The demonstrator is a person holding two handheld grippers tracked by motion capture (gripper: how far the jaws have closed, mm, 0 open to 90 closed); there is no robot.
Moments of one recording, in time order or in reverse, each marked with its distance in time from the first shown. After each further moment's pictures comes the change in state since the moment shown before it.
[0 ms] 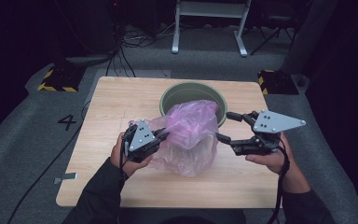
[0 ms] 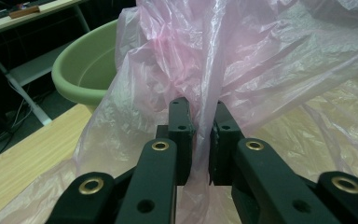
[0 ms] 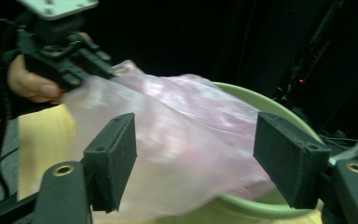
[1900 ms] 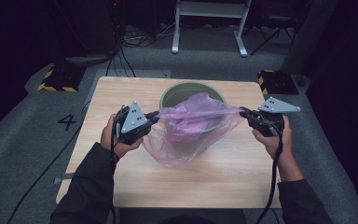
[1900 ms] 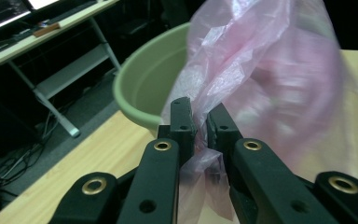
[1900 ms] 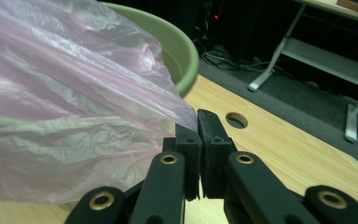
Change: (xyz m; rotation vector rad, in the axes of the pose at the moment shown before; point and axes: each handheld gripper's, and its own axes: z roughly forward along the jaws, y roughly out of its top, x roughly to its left) left arm 0.051 0.024 0.000 0.015 0.041 0.091; right arm -0.080 -0.064 0.014 0.198 -0.362 0.189
